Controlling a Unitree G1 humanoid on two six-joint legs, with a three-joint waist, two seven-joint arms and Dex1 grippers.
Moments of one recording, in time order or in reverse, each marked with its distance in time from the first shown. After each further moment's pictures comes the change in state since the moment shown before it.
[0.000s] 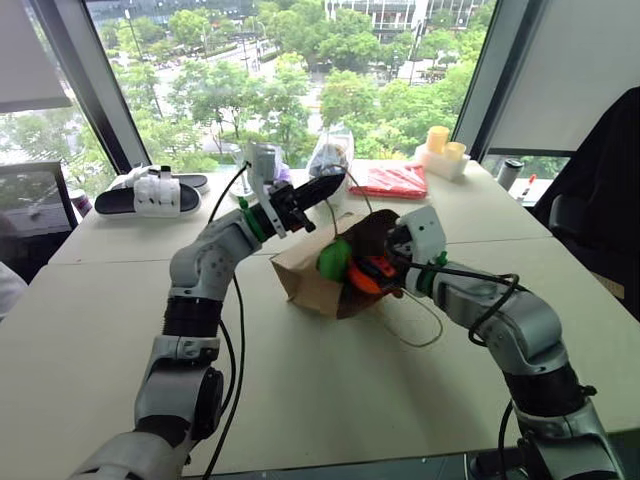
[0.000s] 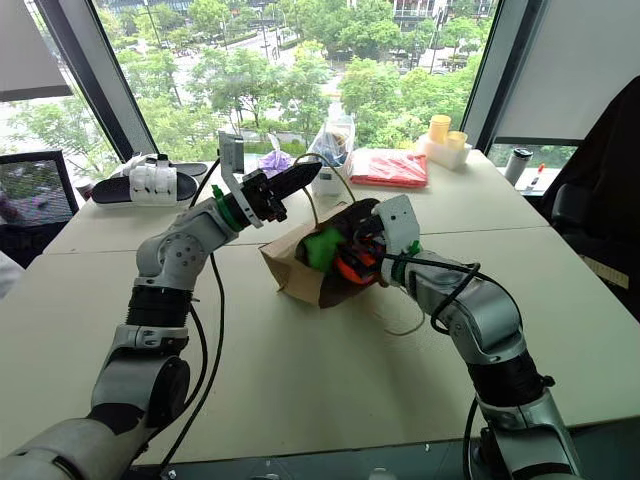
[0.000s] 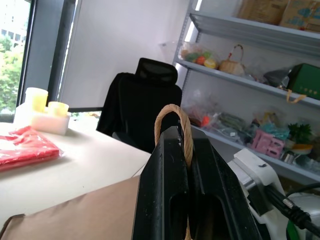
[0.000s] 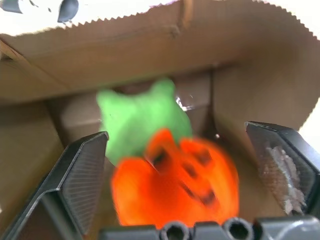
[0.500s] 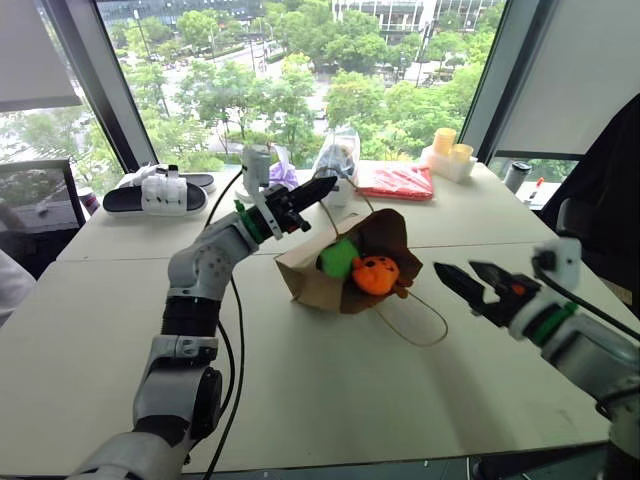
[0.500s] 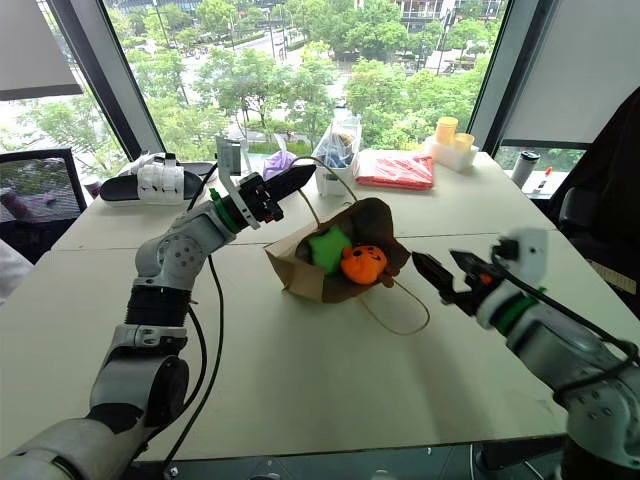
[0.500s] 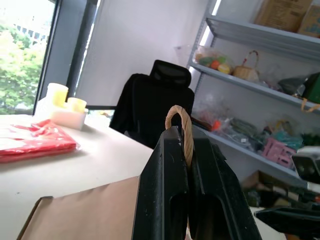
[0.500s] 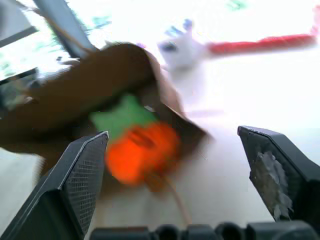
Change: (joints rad) left arm 0.000 0.012 0.026 0.058 0.002 -0.005 0.001; right arm 0.463 -0.001 -0.694 -0.174 0.525 0.143 -0.037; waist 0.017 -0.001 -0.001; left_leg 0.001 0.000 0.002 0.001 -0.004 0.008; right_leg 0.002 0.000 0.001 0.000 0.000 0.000
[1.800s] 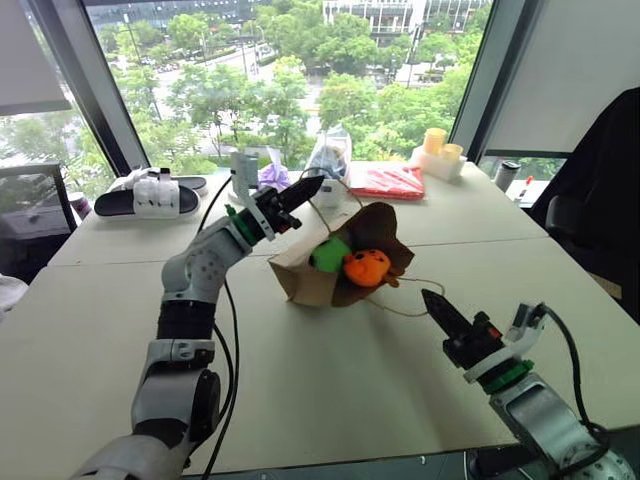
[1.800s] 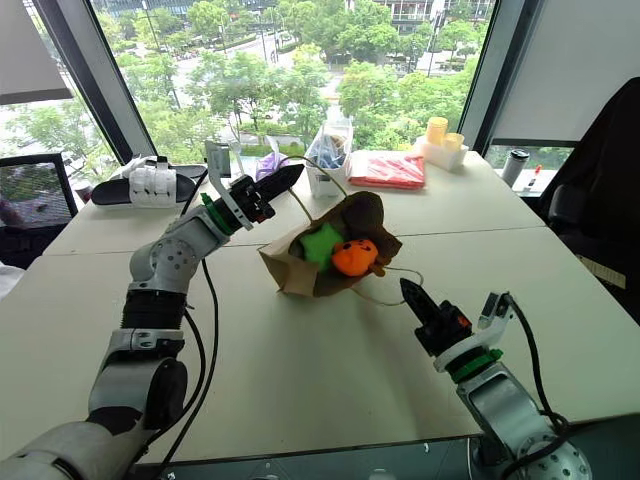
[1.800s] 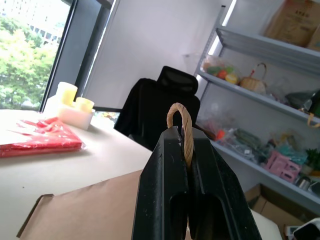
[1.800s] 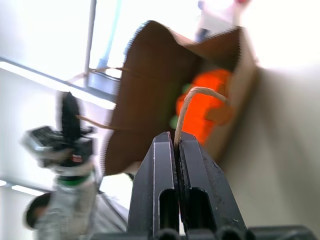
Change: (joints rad) left arm 0.012 -0.003 0.066 -0.005 -0.057 0.052 0.081; right arm 0.156 0.219 0.241 -0.003 0.632 -0.384 -0.200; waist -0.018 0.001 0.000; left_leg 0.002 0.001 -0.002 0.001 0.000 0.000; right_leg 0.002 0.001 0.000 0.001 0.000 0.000
